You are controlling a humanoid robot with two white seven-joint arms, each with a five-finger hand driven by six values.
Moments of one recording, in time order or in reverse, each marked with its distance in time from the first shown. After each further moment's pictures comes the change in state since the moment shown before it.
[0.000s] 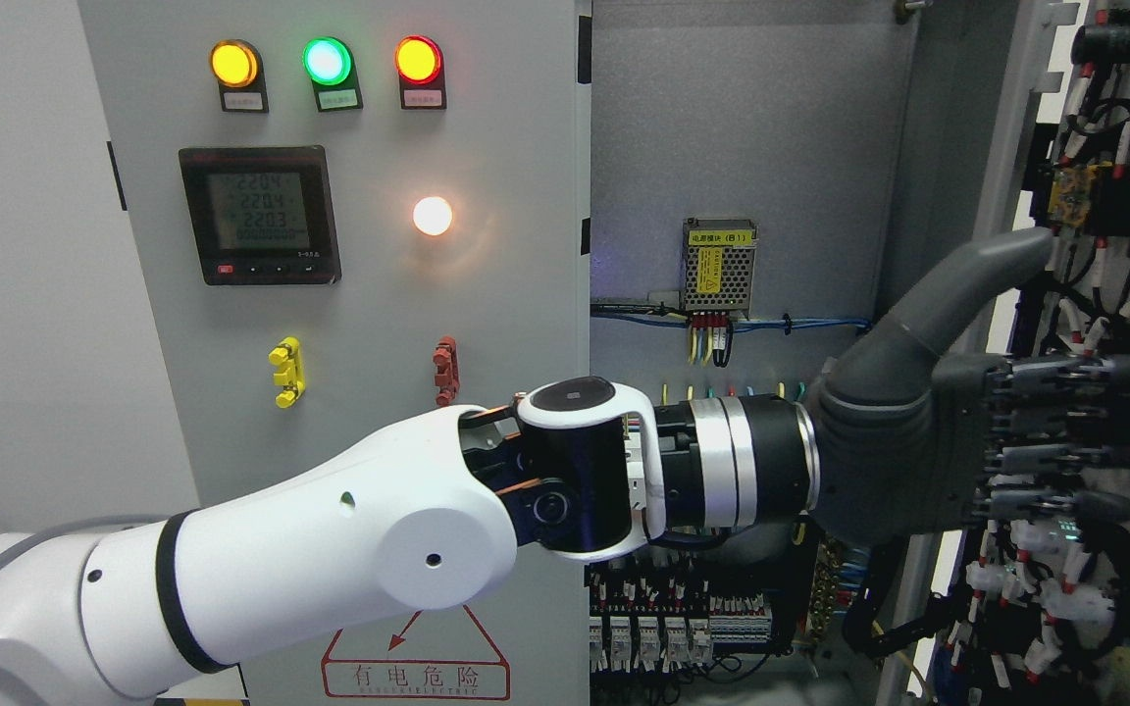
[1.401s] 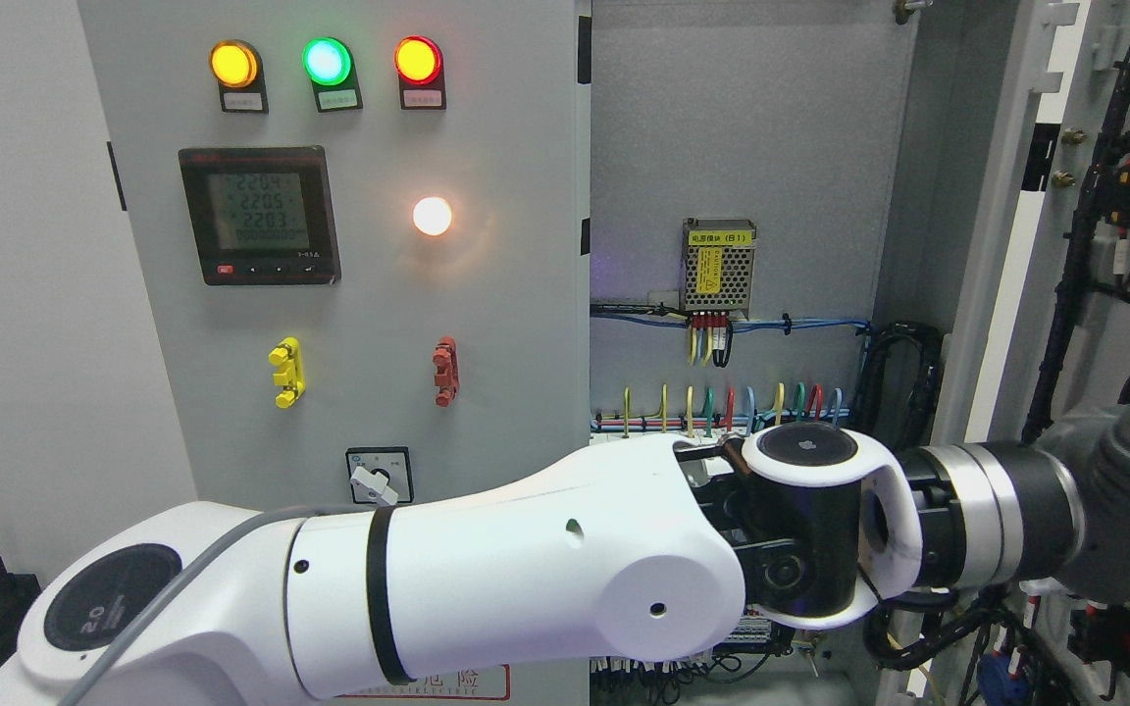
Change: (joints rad) left arm -0.070 -0.230 -0.089 0.127 0.031 -0.115 0.193; right arm 0.000 0.000 0.000 0.000 0.000 0.000 0.000
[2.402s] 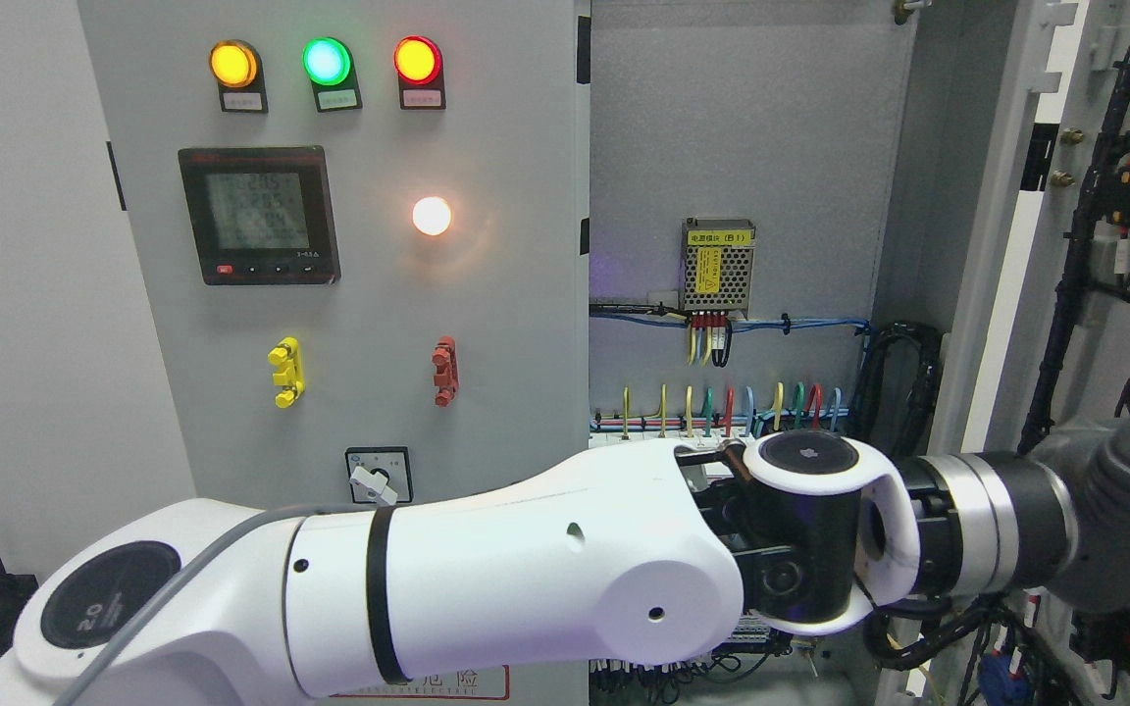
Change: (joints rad) left arm -0.007 0.062 -0.017 -0.034 0.007 0.013 -0.057; right arm 0.000 0.000 0.000 0.000 0.000 0.000 0.000
